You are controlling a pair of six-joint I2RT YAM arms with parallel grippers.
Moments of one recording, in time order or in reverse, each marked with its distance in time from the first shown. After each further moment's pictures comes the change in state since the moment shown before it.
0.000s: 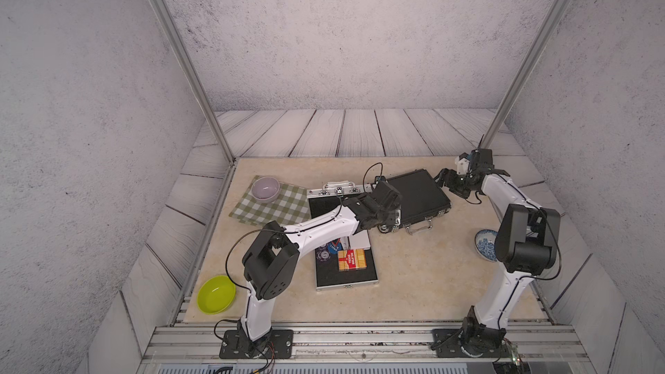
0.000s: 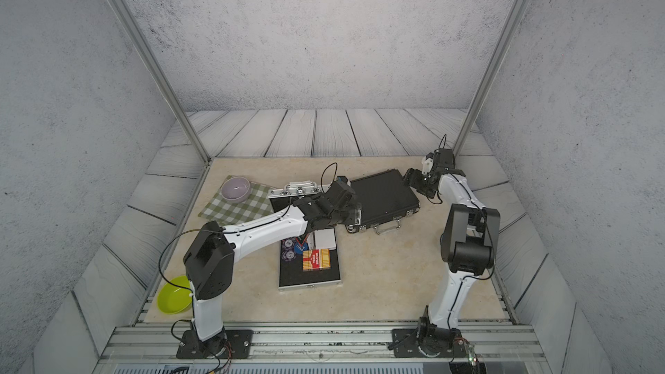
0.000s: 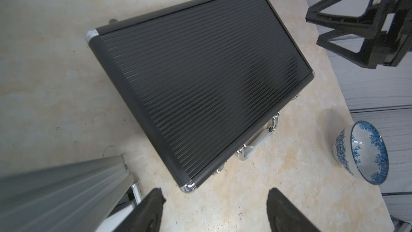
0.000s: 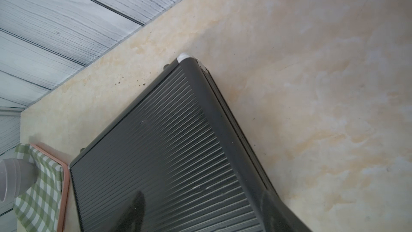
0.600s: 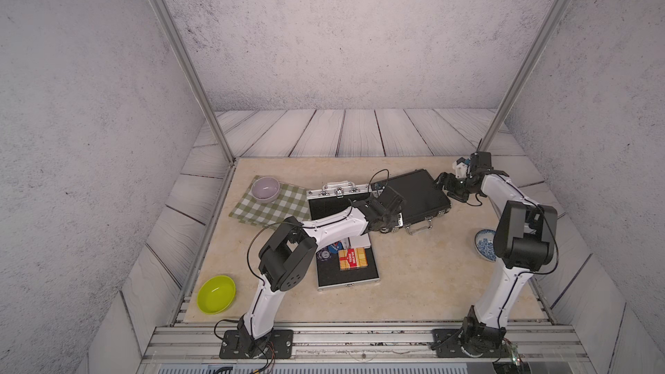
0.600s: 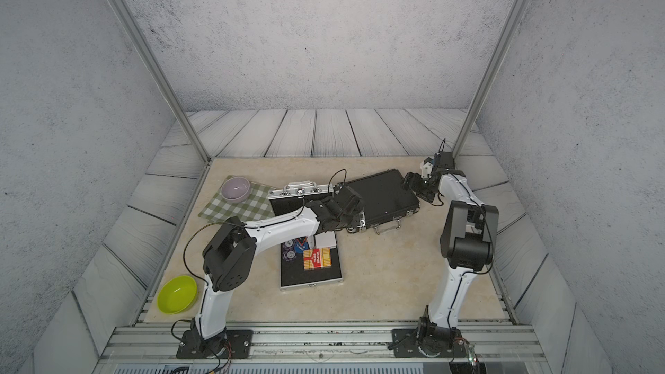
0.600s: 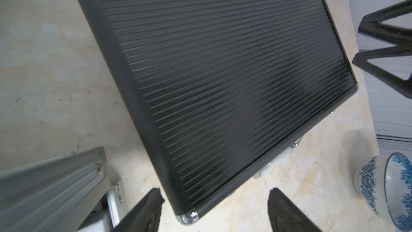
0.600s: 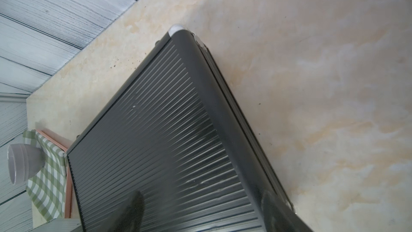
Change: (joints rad) left arm -0.007 0.138 0.063 0.000 -0.023 -0.158; right arm -0.012 0.035 -0.004 -0.045 -0.057 -0.026
